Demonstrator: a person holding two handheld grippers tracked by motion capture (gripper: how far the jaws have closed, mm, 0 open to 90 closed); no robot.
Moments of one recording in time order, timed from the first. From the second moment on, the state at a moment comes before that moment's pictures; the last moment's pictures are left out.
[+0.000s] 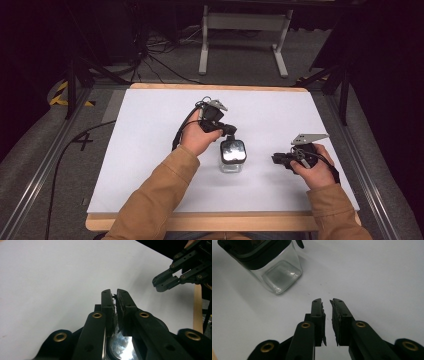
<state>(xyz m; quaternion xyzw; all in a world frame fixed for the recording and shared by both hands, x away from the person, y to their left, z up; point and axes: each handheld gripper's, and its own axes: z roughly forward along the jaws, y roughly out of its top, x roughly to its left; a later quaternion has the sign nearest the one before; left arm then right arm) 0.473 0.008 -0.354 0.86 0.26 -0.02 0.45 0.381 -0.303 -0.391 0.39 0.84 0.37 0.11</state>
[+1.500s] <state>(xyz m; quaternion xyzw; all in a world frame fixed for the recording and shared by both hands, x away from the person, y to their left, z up) 0.481 0.011 -0.366 0.85 0.31 -0.05 0.43 0.376 -0.277 -0.395 0.35 0.85 0.37 0.10</state>
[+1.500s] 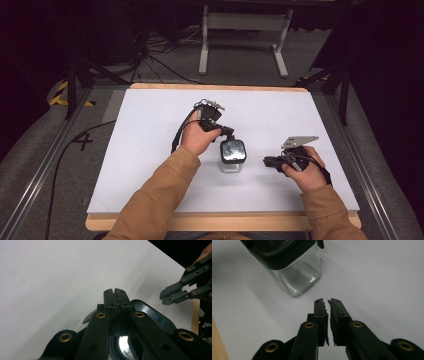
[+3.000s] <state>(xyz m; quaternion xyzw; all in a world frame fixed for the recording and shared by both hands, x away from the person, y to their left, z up) 0.464 0.026 -0.353 0.83 0.29 -0.03 0.47 0.363 -0.233 -0.385 0.26 0.83 0.48 0.10</state>
